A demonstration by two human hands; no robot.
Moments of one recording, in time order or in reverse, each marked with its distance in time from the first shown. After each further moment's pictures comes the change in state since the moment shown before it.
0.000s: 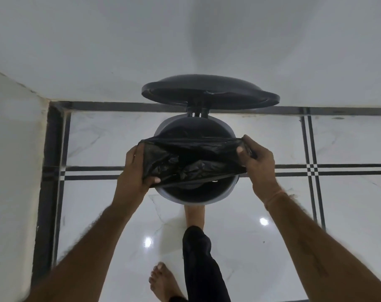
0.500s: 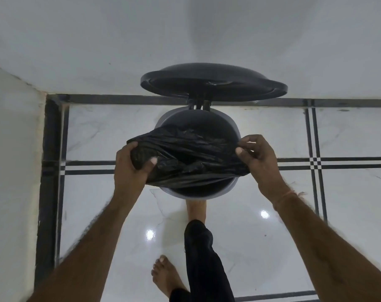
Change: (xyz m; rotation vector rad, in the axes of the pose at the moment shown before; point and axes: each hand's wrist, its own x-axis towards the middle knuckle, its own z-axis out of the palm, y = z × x) left_hand 0.002 -0.007 0.009 -0.247 0.223 -0.293; right_hand -0.011 -0.008 -0.007 0.093 -0.093 -0.047
